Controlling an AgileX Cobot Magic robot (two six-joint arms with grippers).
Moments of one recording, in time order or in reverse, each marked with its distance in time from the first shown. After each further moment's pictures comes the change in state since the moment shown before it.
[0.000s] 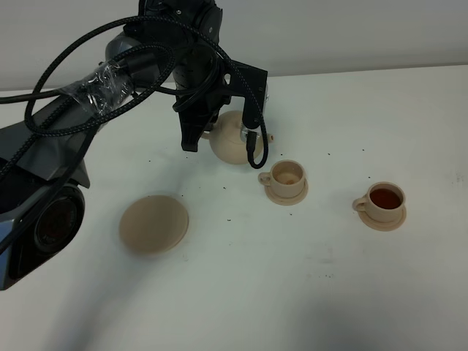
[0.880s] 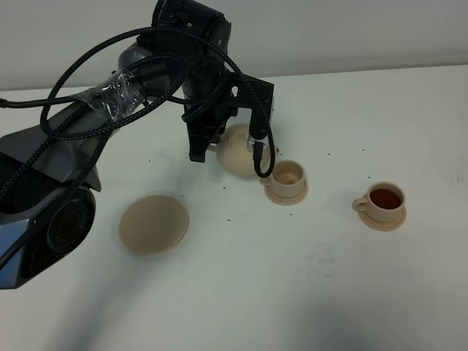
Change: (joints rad) left arm -0.009 0.038 0.002 -0.025 0.001 -0.006; right arm 0.000 0.000 0.000 0.000 0.000 -0.001
